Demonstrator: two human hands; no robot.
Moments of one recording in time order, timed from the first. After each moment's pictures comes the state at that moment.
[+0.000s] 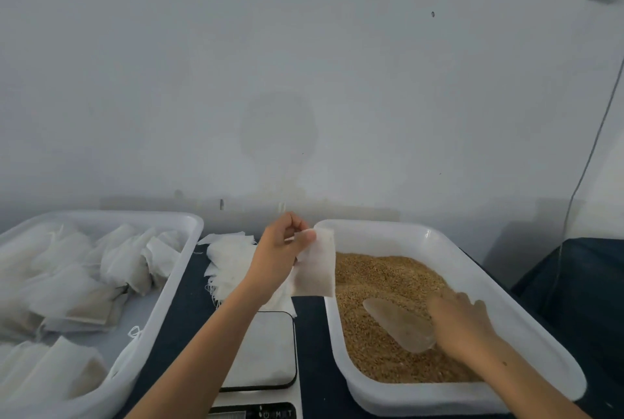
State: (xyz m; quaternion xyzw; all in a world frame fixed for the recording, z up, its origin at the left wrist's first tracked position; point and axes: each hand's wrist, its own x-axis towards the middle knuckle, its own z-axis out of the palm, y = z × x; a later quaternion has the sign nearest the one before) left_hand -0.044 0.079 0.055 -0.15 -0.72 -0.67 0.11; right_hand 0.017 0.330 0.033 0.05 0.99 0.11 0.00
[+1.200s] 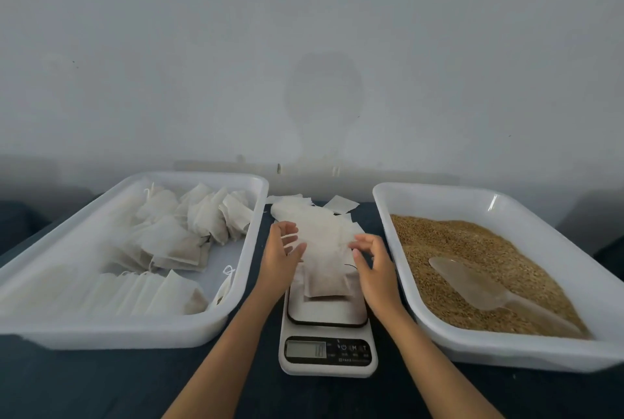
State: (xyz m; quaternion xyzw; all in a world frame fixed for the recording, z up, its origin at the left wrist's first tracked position) left_hand -0.039 -0.011 -0.048 -0.03 -0.74 -0.65 0.17; right_hand -0.029 0.158 -0.055 -0.07 0.81 -0.55 -0.19
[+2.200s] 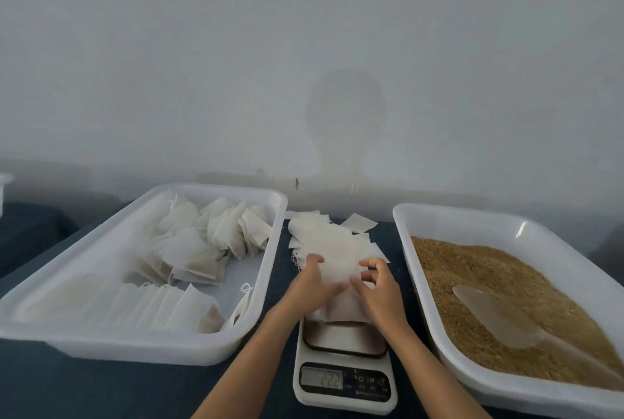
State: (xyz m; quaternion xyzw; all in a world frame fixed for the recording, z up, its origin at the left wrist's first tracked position) left_hand -0.049 -0.003 -0.050 0.00 -0.88 -0.48 -0.03; right_hand -0.044 0.141 -0.057 -0.03 0.84 -0.53 -0.10
